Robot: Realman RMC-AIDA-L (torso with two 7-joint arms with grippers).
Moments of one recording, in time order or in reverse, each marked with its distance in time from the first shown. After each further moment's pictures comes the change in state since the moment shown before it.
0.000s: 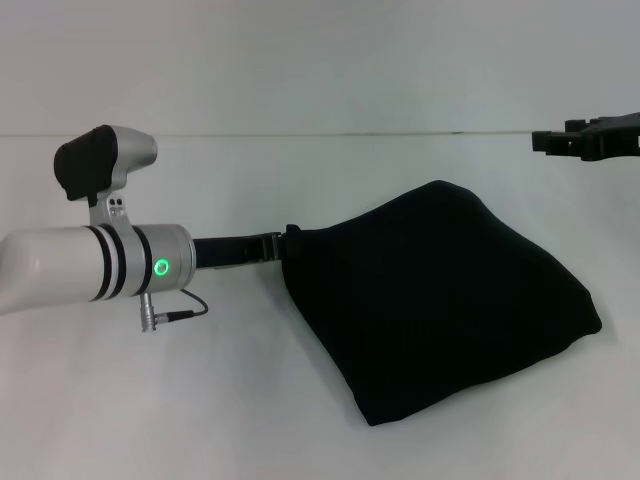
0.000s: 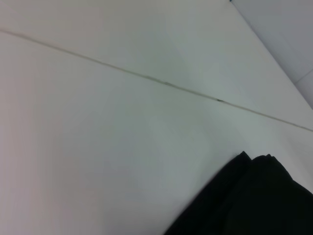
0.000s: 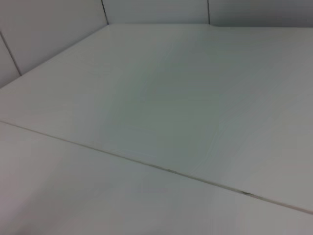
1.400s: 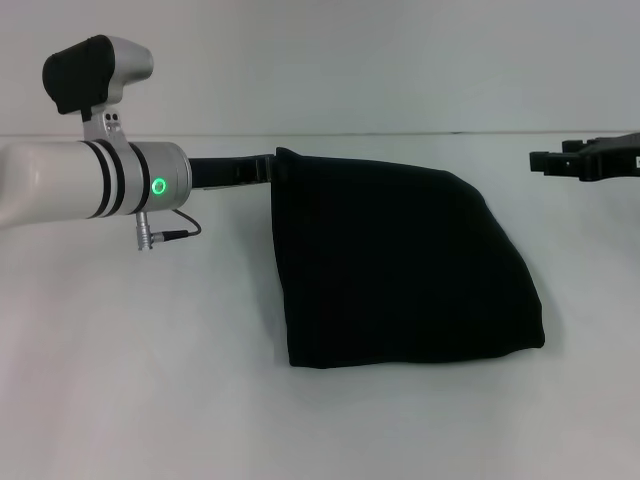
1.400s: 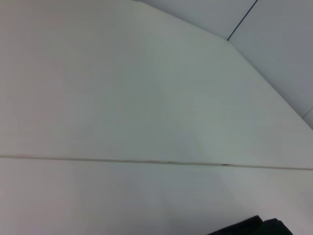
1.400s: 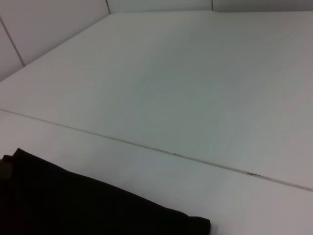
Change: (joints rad) left arm -0.115 0.062 0.001 -0.001 0.000 -0.078 -0.015; right arm -0.021 0.009 0.000 0.010 0.000 -0.013 -0.012
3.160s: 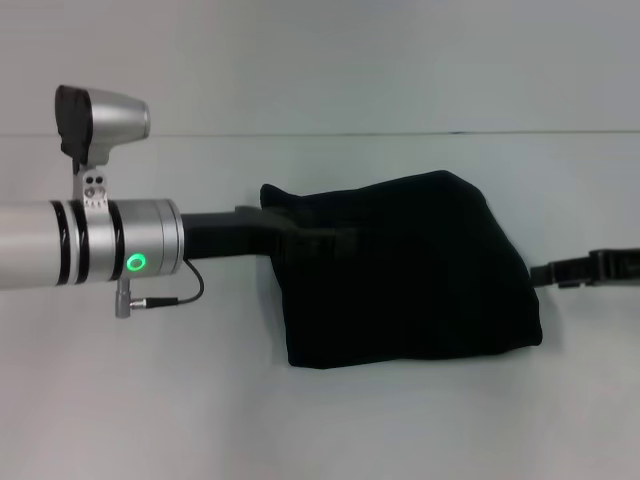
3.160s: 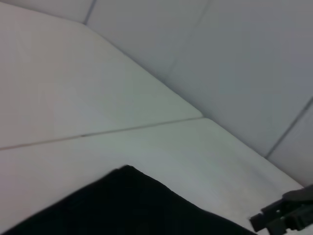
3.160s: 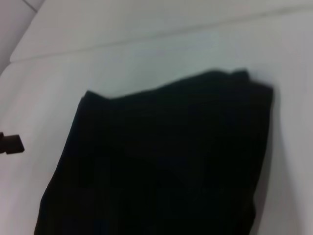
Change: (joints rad) left arm 0.215 -0.098 -0.013 0.307 -0.014 0.463 0.270; right arm -0.014 -0.105 -0.024 0.226 -0.041 -0.239 0.269
